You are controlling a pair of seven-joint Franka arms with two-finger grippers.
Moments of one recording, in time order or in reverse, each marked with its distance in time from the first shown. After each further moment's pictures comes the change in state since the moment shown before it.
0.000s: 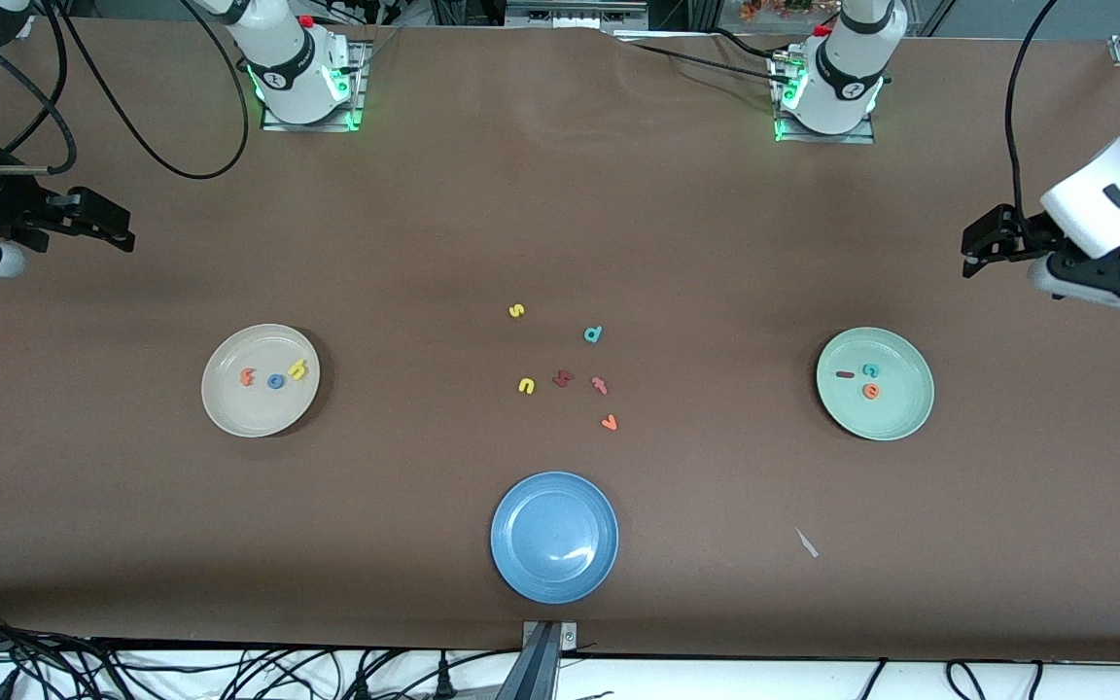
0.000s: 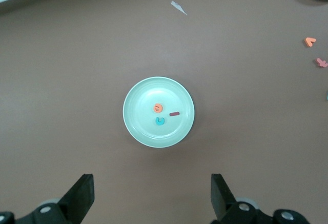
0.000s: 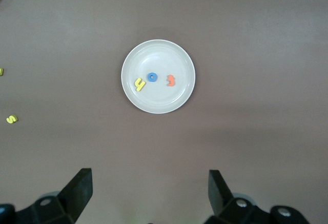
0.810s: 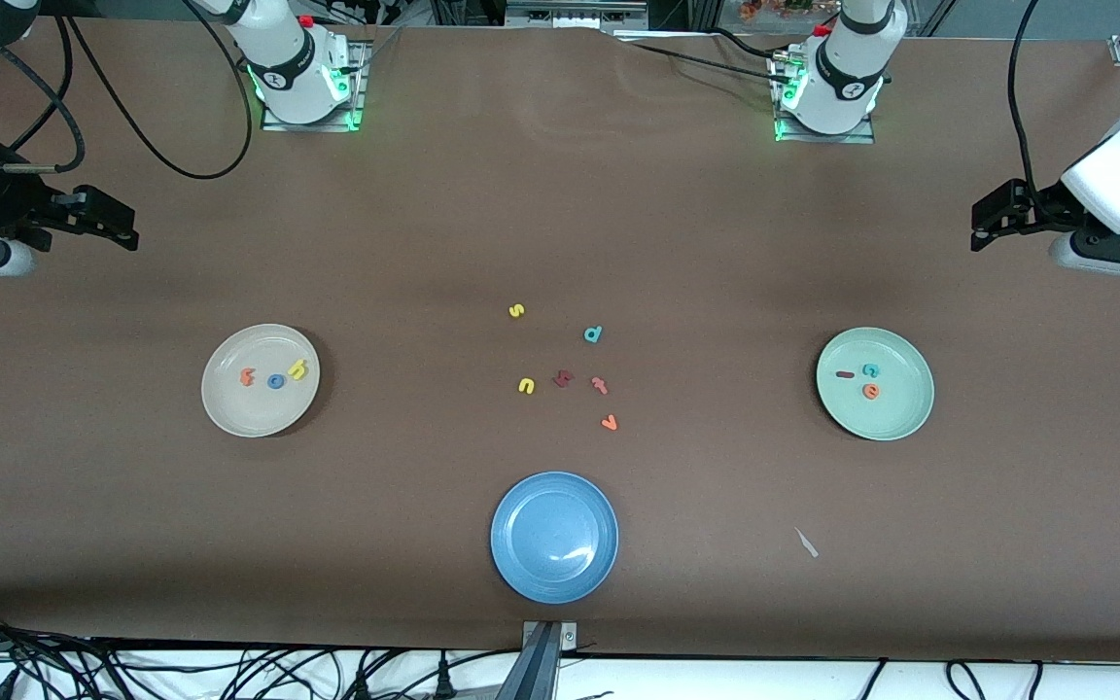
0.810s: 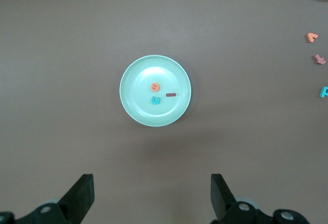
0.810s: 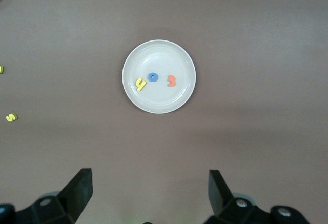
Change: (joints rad) left arm 0.005 -0.019 0.006 0.012 -0.018 -0.111 -0.102; right arm 0.001 0.000 0.012 0.009 -0.009 -0.006 0.000
